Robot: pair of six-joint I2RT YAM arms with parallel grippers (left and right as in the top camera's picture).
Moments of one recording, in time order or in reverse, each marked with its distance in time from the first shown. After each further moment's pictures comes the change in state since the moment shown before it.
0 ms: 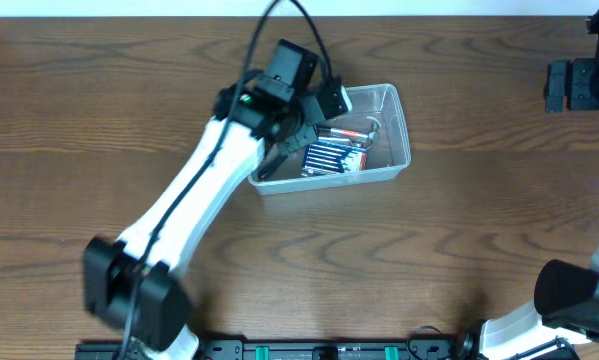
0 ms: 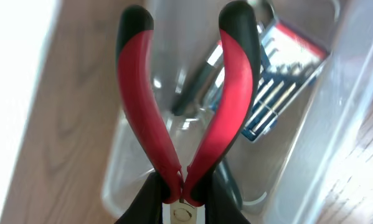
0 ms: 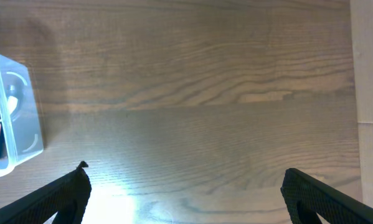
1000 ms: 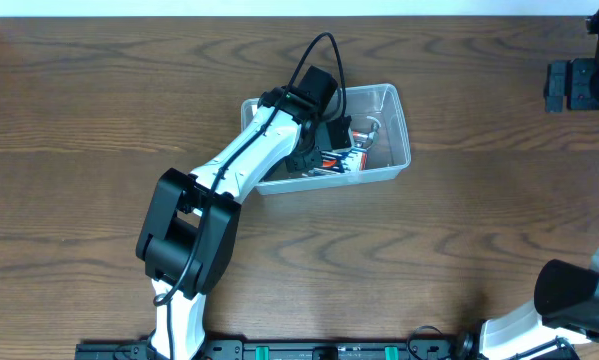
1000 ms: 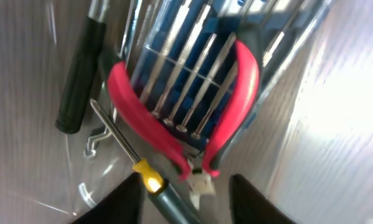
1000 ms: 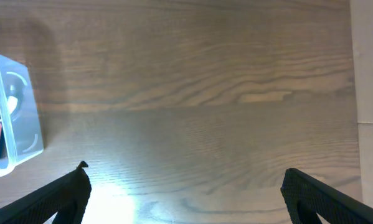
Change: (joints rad) left arm -0.015 0.256 0.000 -0.019 0.007 0.095; right arm 0.000 0.000 0.000 0.000 0.000 0.000
